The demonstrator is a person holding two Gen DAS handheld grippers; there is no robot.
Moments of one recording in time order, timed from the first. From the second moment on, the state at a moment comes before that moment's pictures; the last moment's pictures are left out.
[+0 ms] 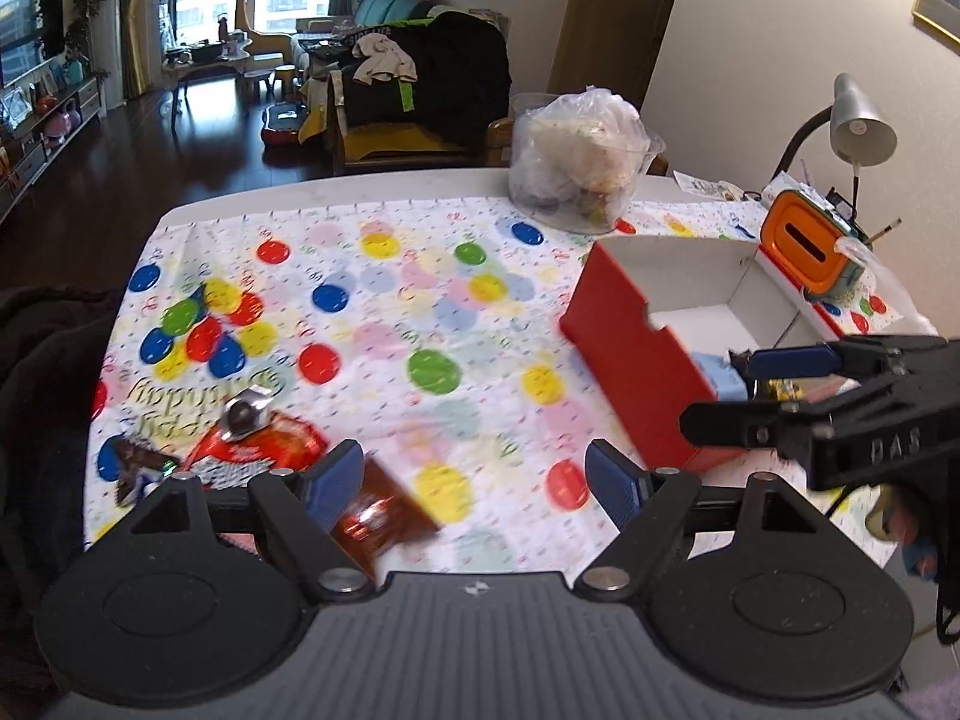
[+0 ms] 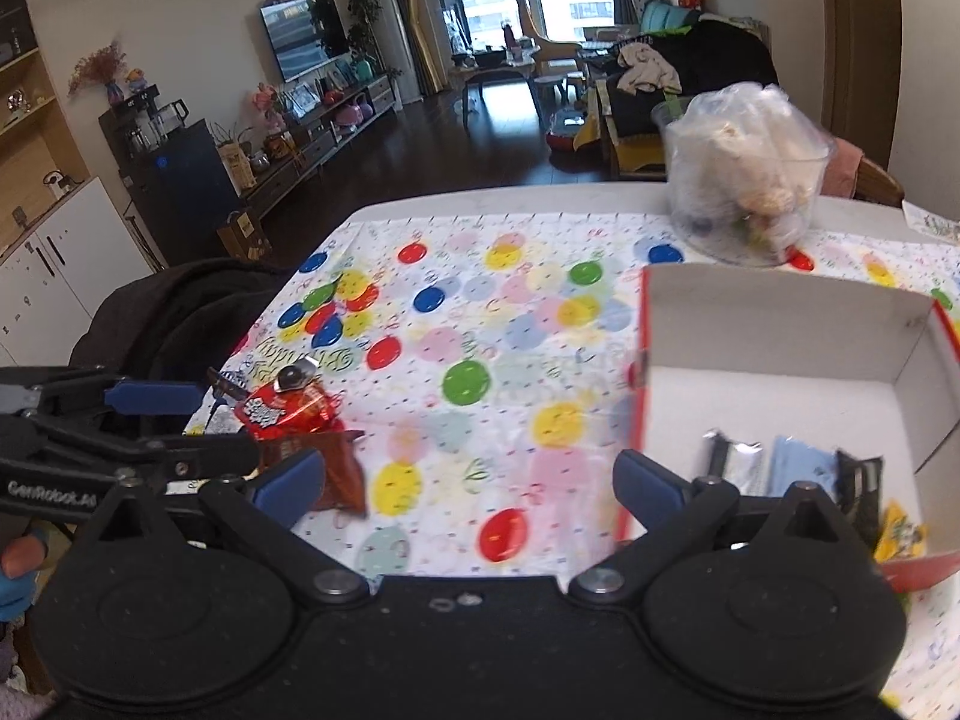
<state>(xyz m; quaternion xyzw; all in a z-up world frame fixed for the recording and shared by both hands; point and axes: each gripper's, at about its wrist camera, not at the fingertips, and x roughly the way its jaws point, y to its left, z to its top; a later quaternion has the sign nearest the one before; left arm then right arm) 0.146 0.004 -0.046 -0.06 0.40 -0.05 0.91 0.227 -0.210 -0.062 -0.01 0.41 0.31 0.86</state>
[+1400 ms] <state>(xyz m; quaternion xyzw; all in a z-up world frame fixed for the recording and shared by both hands) 0.110 0.119 -0.120 0.02 0.42 -0.10 0.90 0.281 -0.039 -0.171 0.18 0.65 0.05 0.74</state>
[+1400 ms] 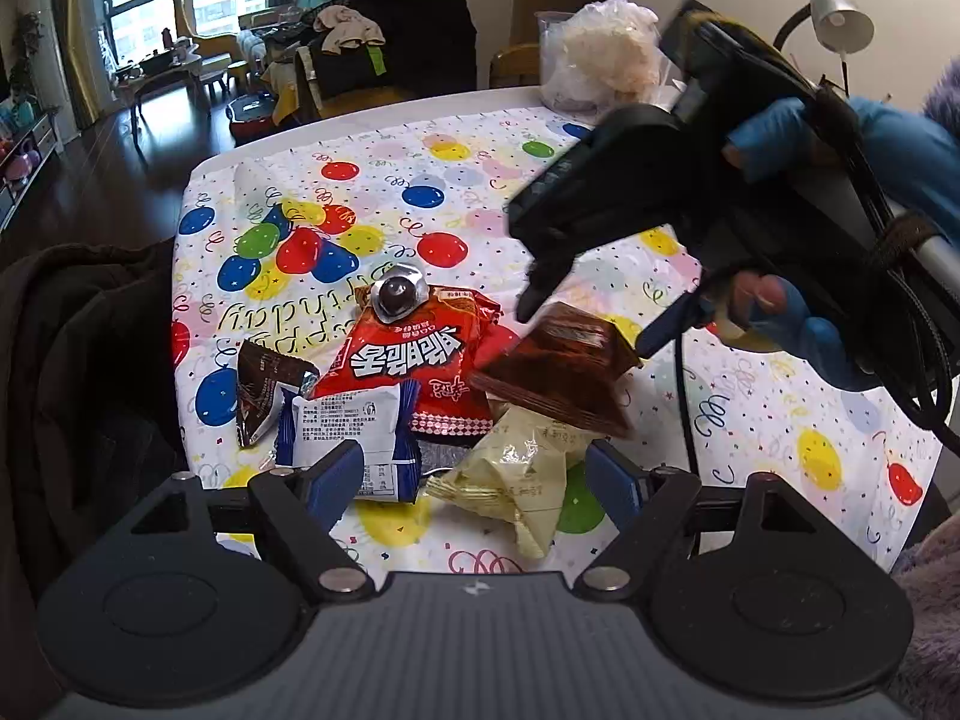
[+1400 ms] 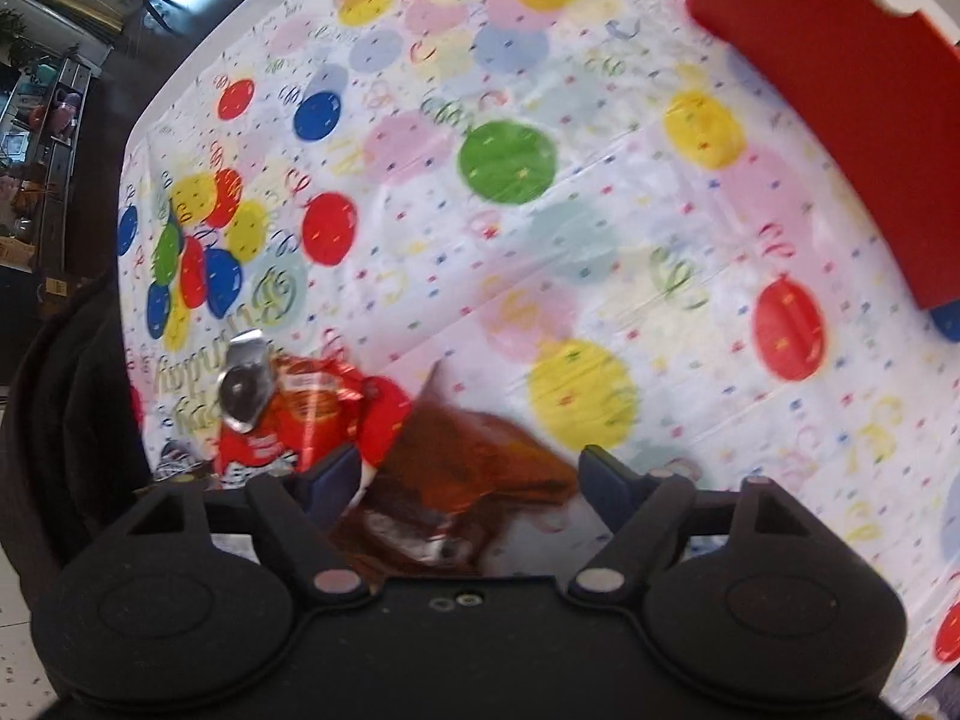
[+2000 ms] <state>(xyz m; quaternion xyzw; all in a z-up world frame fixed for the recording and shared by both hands) 0.134 0.089 -0.156 0.09 0.47 -0.17 0.86 0.275 -0.032 -0.176 0.11 0.66 0.13 0.74</state>
